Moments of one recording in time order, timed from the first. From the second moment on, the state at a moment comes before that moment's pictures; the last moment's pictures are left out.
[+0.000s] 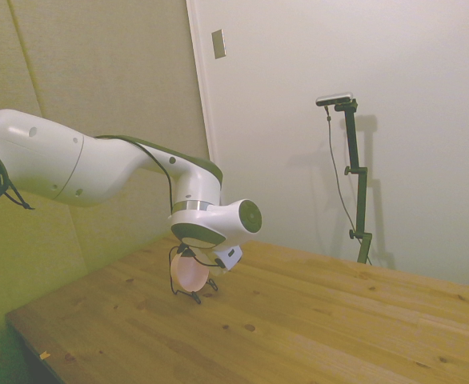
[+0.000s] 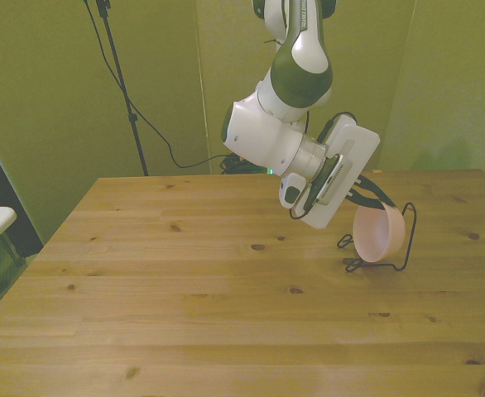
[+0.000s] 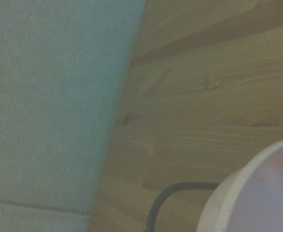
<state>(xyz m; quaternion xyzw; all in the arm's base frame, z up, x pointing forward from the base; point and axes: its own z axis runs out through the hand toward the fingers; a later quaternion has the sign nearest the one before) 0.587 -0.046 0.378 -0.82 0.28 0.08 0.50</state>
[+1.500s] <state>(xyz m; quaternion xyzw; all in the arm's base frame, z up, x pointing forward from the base) 0.479 -0.098 0.475 -0.87 0.40 -0.01 0.29</state>
